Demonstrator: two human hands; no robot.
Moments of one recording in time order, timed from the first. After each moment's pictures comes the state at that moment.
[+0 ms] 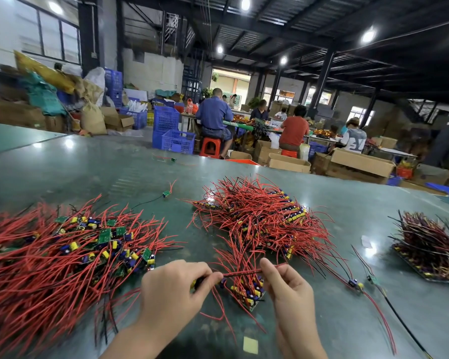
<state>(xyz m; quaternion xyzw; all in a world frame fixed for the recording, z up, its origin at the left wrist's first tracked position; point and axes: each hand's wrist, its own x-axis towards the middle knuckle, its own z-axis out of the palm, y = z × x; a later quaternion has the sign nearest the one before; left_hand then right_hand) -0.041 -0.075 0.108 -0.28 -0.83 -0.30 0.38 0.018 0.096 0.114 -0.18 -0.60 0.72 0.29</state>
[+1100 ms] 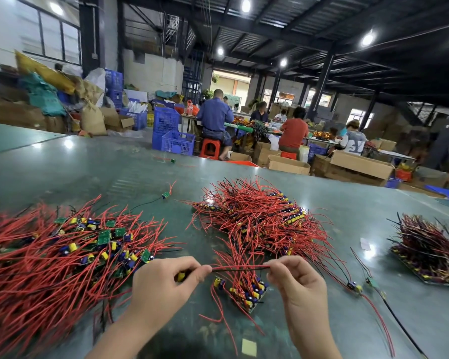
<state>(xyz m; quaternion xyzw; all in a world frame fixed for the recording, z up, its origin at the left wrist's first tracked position) -0.050 -0.087 0.111 -0.25 -0.83 -0.42 0.26 0.021 0.113 0.123 -0.03 -0.62 0.71 0.33</state>
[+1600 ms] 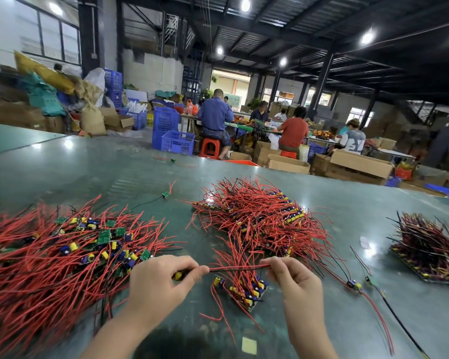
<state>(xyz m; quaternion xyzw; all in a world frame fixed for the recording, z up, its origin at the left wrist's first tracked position) -0.051 -0.092 0.113 -0.27 -0.83 -0.38 0.31 0.021 0.112 0.123 -0.09 -0.70 0.63 0.33</state>
